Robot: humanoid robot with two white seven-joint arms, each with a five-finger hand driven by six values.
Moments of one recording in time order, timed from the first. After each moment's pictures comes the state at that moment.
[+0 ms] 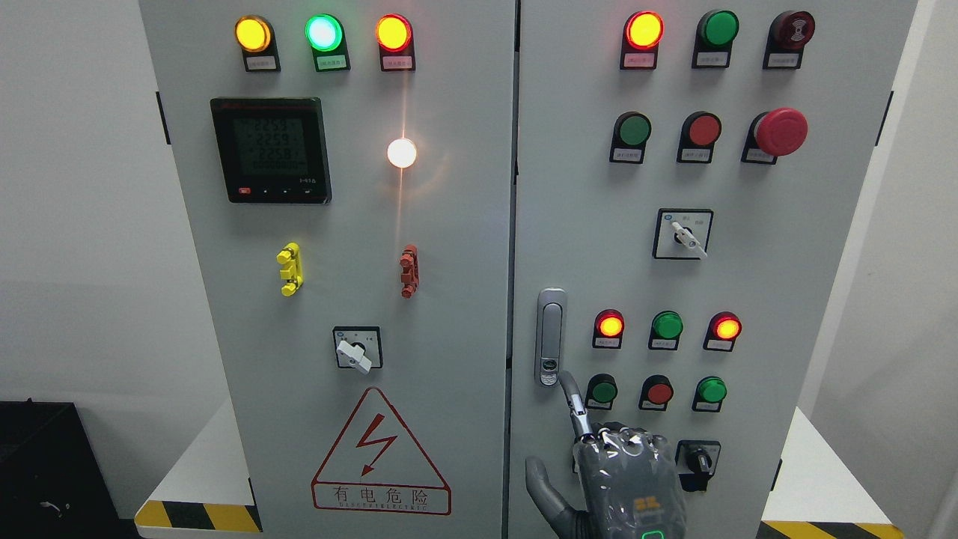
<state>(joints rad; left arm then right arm) 0.00 -0.10 -0.10 -0.07 0.07 -0.06 0.01 -0.20 0.12 0.25 -1.83 1.55 0.08 -0.18</state>
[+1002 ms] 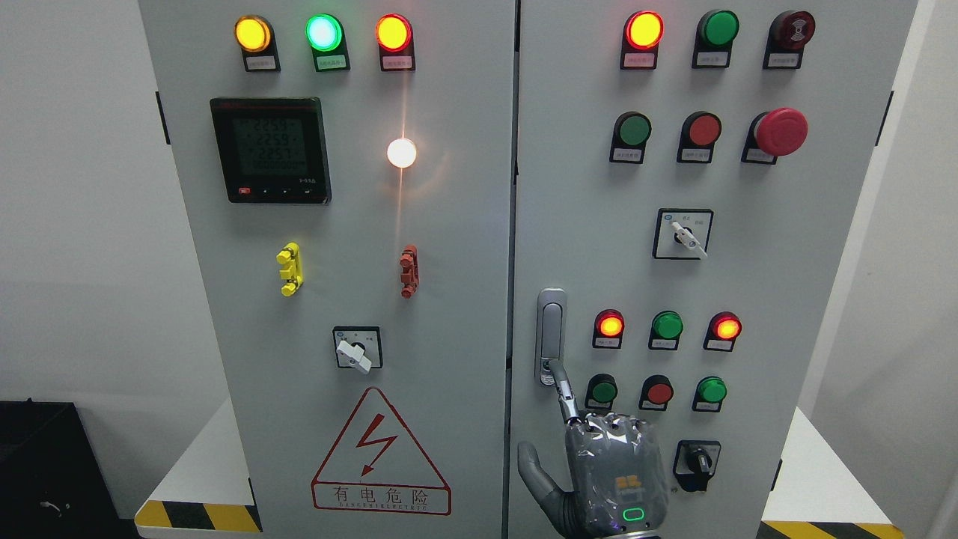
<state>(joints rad) 0.00 -0.10 -0.10 -0.07 0.07 -0.06 0.01 -0.25 0.12 0.27 -1.76 1.56 0.13 -0.17</state>
